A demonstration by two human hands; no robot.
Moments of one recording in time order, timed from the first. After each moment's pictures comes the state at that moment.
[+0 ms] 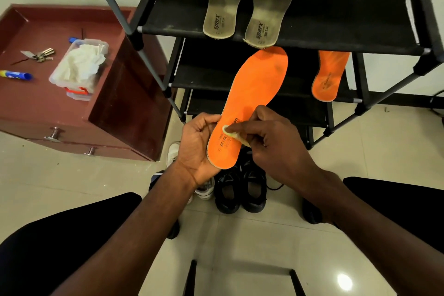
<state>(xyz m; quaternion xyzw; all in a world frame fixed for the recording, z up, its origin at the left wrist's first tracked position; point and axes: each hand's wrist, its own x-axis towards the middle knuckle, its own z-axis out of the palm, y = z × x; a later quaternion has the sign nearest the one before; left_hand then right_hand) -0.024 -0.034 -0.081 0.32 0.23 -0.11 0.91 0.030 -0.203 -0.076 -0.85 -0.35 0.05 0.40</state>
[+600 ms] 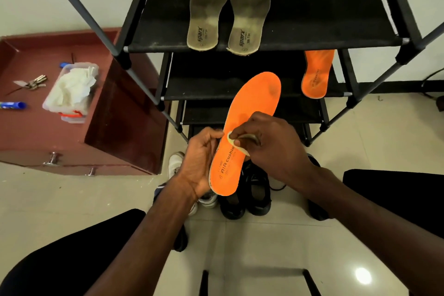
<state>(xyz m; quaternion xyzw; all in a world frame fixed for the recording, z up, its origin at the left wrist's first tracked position) -0.023 -0.040 -0.091 0.43 0.26 -0.14 0.85 0.033 -0.205 -0.083 -0.87 -0.29 0.04 0.40</state>
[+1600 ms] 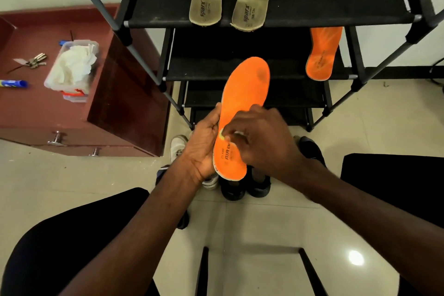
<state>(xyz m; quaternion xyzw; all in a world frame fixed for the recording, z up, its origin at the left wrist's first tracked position) -0.029 -0.050 -0.084 0.35 0.27 -0.17 0.88 0.007 -0.198 -0.083 -0.87 -0.39 -0.01 0.31</state>
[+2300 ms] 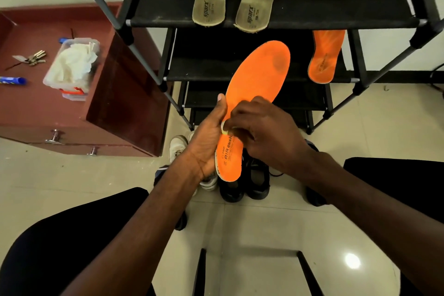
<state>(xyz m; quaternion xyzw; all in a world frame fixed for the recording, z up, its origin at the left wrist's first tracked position) -0.020 -0.049 -0.089 0.40 0.24 -0.15 0.87 0.028 -0.202 -0.078 -0.84 -0.45 -0.03 0.30</state>
